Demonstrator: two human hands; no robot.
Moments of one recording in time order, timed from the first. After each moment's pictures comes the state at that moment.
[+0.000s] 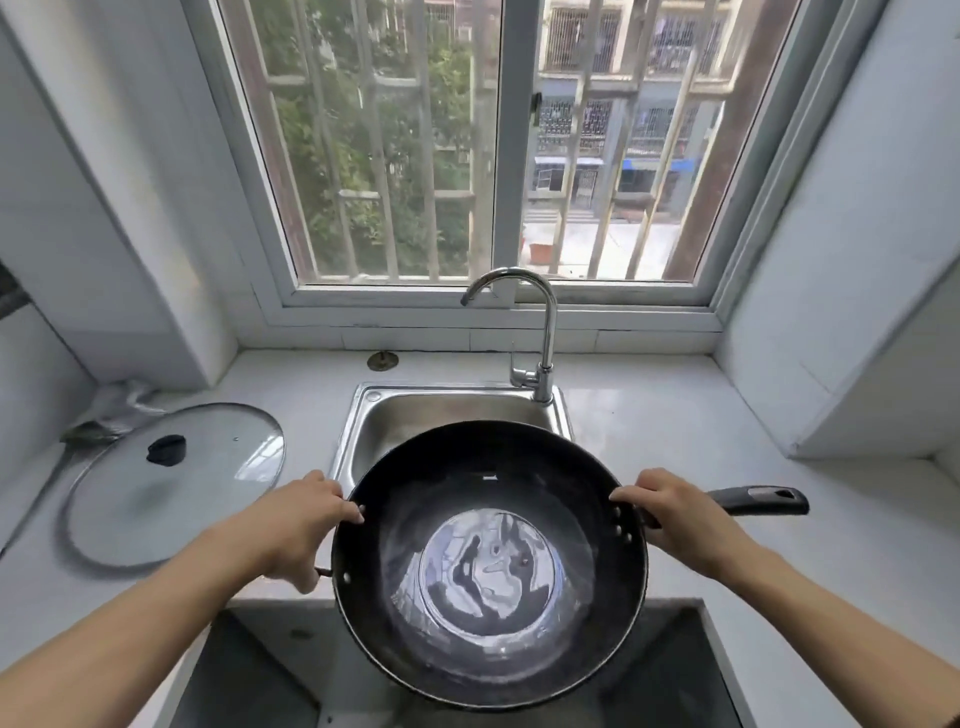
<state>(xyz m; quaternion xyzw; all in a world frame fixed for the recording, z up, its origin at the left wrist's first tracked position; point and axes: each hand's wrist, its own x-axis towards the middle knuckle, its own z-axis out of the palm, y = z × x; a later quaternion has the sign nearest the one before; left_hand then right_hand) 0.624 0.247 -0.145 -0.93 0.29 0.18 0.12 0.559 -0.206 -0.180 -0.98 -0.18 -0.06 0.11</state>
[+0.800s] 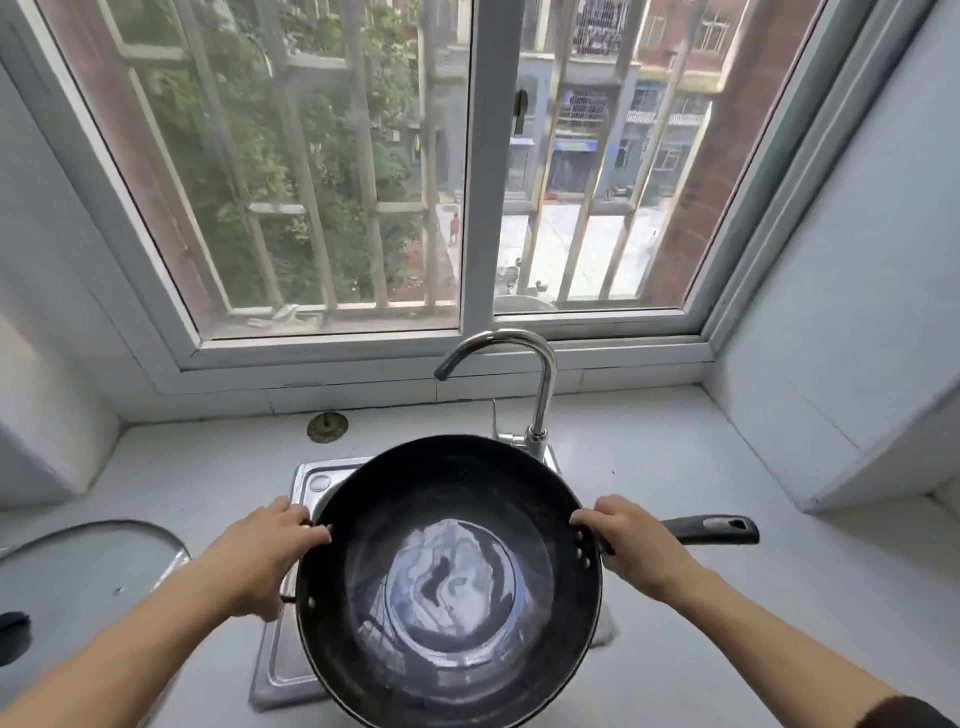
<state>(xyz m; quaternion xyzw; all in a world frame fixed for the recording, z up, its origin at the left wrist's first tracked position) 0.863 0.255 -0.193 -0.92 0.33 0.17 0.13 0.749 -0.187 -0.221 -0.99 -0.10 0.00 0.10</state>
